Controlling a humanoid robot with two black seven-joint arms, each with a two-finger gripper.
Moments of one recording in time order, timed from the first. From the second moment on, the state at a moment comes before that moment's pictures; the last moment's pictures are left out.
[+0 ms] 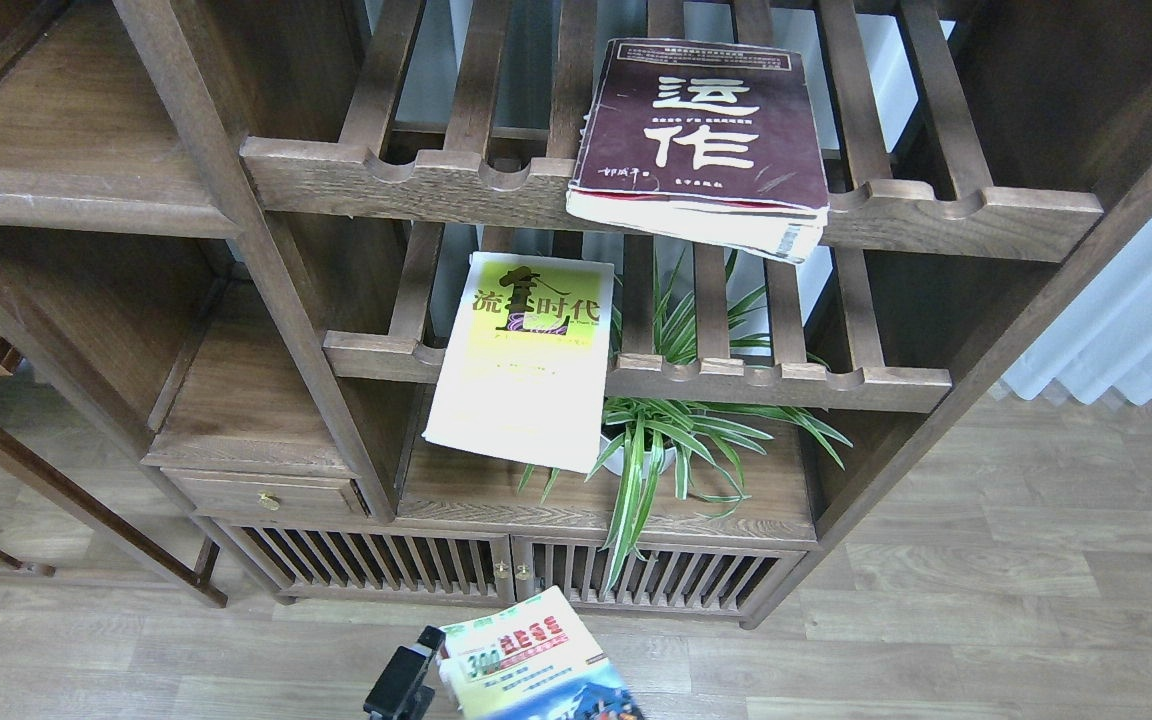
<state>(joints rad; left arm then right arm) 0.16 0.05 -0.54 -1.00 -0.28 -0.49 -0.32 -0.37 -0.07 0.61 1.12 0.36 0.58 -0.17</state>
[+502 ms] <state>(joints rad) 0.15 0.05 -0.48 -0.99 -0.28 -0.49 -0.36 -0.38 -0.04 0.61 1.10 0.36 0.58 -0.18</state>
